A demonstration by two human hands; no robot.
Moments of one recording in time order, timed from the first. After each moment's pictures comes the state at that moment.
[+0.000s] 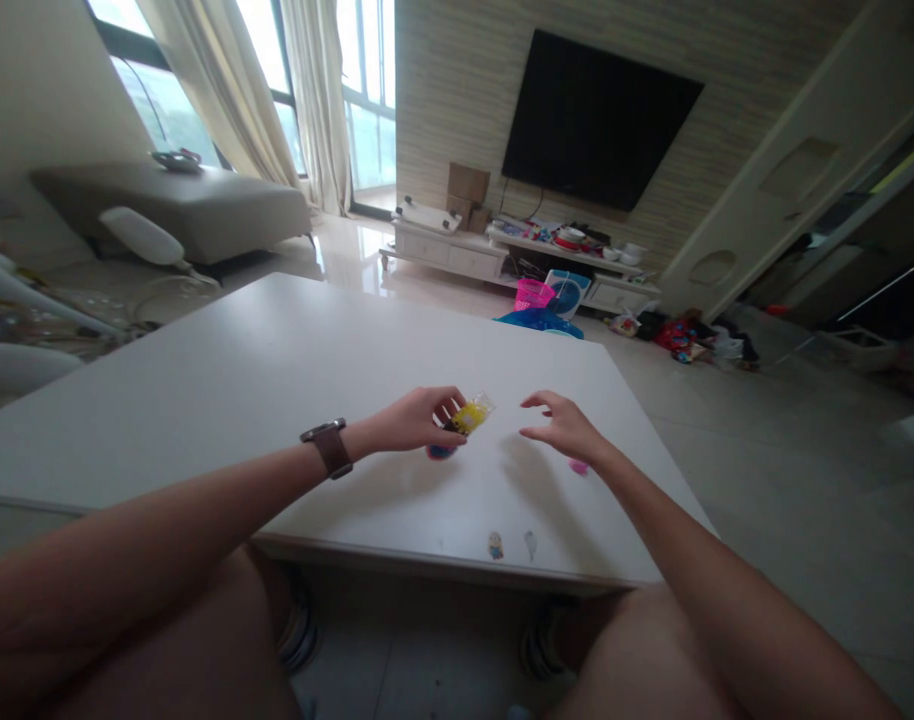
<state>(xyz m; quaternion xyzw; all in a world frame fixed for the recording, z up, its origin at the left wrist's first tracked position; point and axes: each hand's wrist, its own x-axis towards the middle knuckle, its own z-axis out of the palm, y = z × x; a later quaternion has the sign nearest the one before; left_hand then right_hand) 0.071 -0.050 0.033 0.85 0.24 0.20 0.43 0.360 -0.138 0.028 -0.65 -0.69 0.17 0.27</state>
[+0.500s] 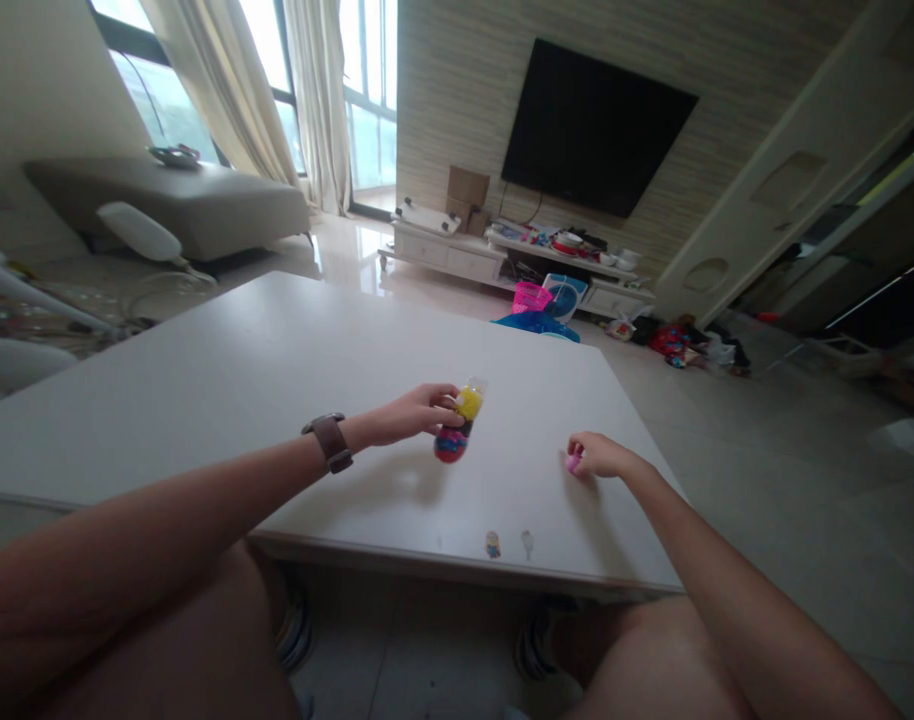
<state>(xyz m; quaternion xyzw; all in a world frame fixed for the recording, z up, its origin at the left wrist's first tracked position) 0.073 -0.047 0.035 0.67 0.23 0.17 0.68 0.447 -0.163 -0.009 -0.78 -0.58 0.20 -0.09</state>
